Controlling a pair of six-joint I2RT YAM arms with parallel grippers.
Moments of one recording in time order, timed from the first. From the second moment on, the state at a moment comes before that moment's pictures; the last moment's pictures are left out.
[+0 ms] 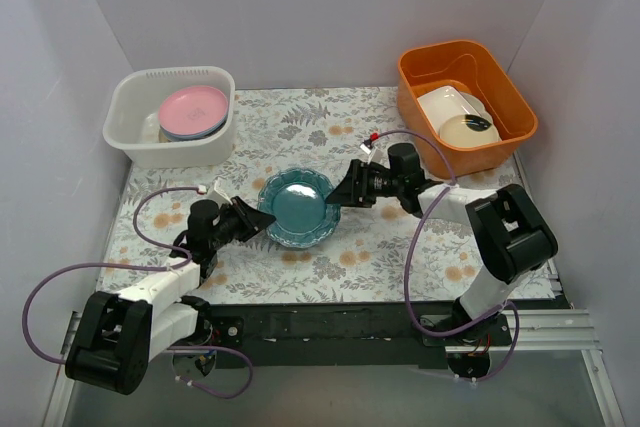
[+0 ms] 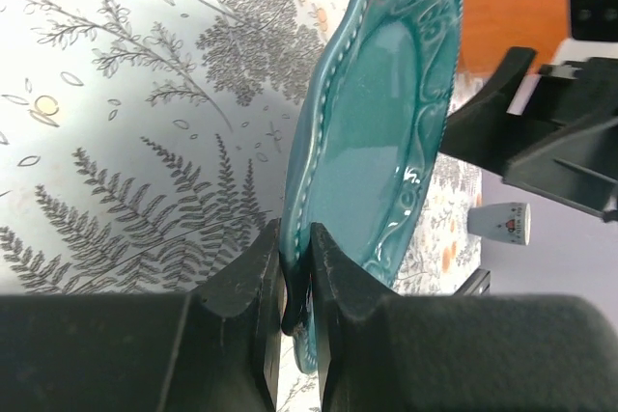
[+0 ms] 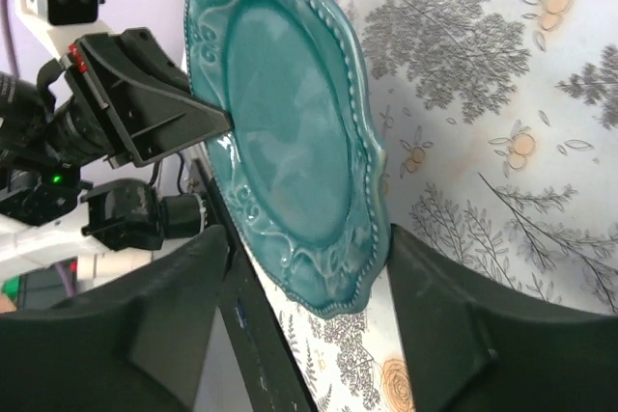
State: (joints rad) left arm -0.25 1.04 0.20 0.43 0.39 -0.91; right arm 0.48 1.69 0.79 0.40 -0.80 0.76
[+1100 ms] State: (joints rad) left arm -0.25 1.09 0.44 0.20 0.36 -0.81; right arm 0.48 1.41 0.77 0.13 -0.53 0.52
